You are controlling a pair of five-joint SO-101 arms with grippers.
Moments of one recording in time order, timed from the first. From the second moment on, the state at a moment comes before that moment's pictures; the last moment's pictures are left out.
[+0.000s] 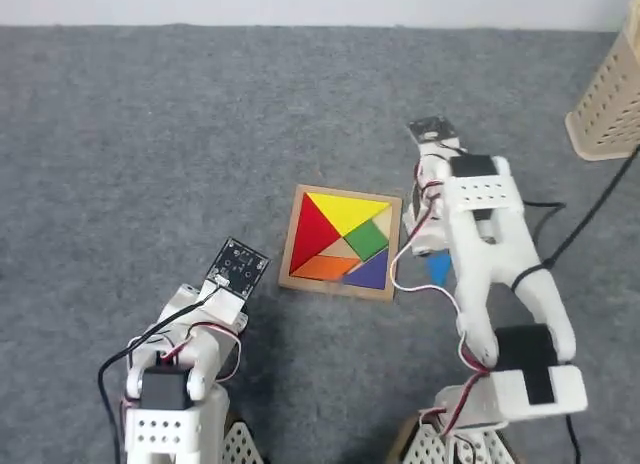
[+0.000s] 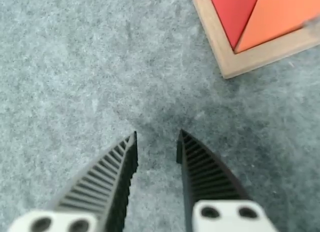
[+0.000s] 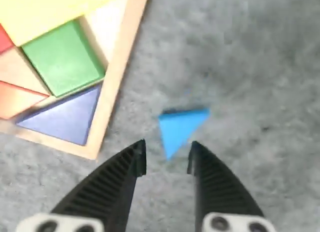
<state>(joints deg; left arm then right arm) -4.3 -103.4 97.3 73.6 -23.1 -9.3 0.7 19.8 75.6 6.5</state>
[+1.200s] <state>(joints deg) -4.3 -103.4 97.3 73.6 -23.1 -3.2 8.2 25.7 65.3 2.1</state>
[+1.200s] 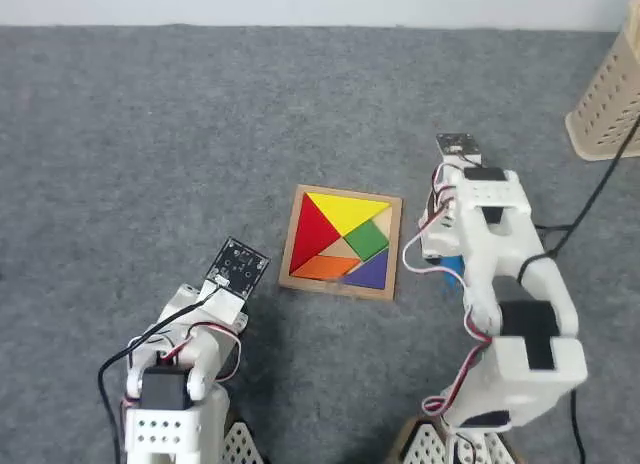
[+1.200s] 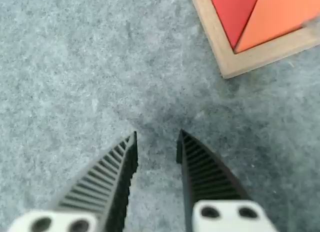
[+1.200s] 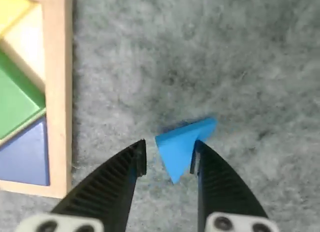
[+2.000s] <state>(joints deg) -4.3 -103.4 97.3 73.6 -23.1 2.7 6.2 30.5 63.7 1.0</state>
